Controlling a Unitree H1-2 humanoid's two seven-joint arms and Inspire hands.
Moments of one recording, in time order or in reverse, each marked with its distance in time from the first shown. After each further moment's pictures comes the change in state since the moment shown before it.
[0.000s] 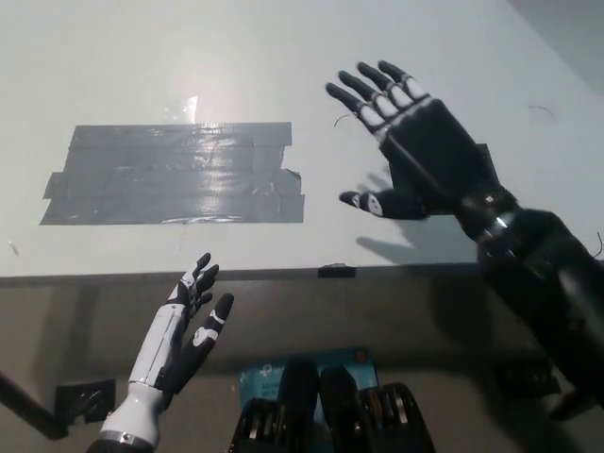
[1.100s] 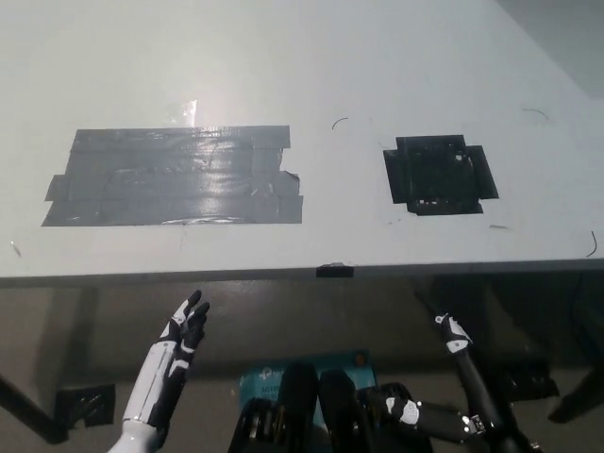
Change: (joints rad) left_arm 0.105 -0.021 0.018 0.006 -0.006 -0.017 0.006; right_arm 0.702 0.227 -0.176 -0.196 0.561 0.009 0.061
